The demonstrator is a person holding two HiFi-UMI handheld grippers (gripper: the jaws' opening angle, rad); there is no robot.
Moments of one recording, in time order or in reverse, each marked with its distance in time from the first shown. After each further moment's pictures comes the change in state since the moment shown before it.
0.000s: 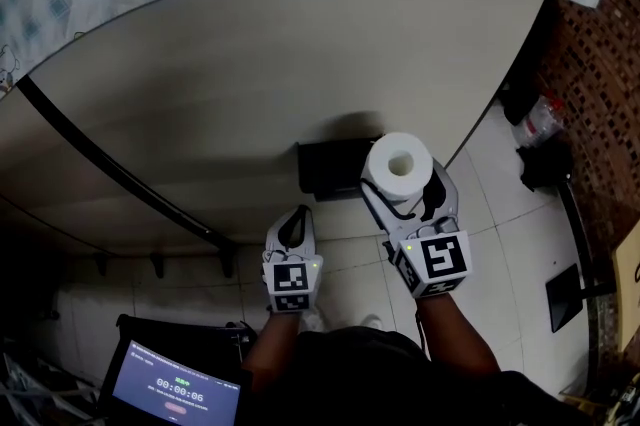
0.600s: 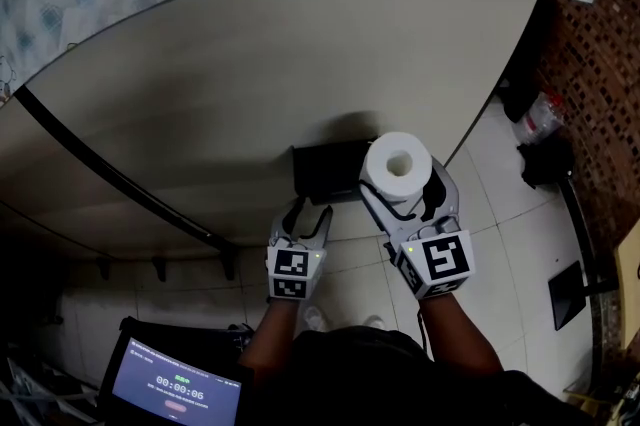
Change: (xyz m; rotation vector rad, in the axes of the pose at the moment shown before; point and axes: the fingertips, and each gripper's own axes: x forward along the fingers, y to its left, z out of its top) left arm 0.031 -0.026 -0.006 0.009 0.048 -0.156; right arm -0.003 -0.007 0.006 -0.003 -0.018 0.025
